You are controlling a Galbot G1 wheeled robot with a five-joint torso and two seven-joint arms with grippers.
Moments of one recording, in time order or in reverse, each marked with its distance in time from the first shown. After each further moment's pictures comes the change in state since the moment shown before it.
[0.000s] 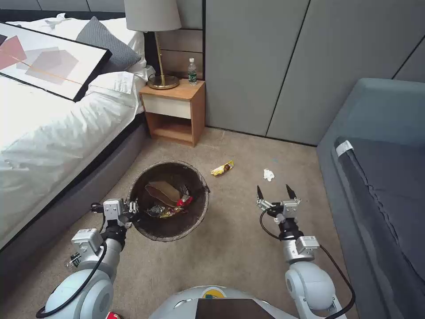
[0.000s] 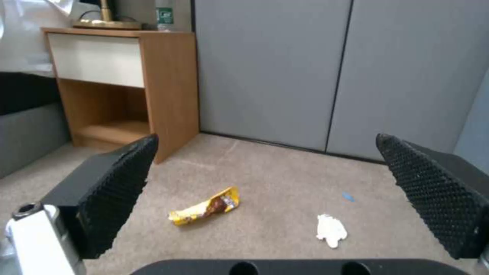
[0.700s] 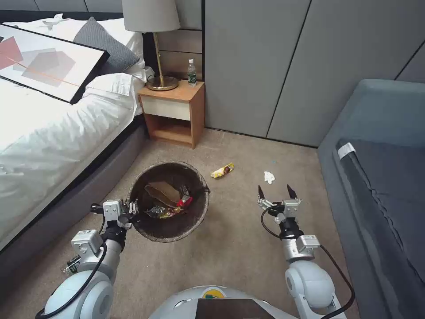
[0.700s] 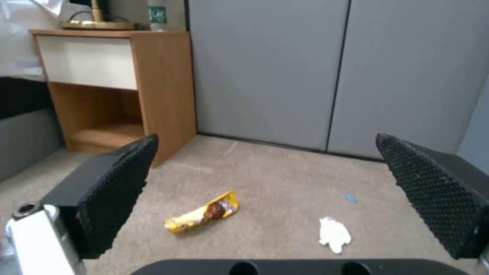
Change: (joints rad) left arm 0.011 -0.005 0.002 -0.007 0.006 -0.004 -0.002; right arm 0.008 0.003 0.000 -0.014 0.018 0.001 0.001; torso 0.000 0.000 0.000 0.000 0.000
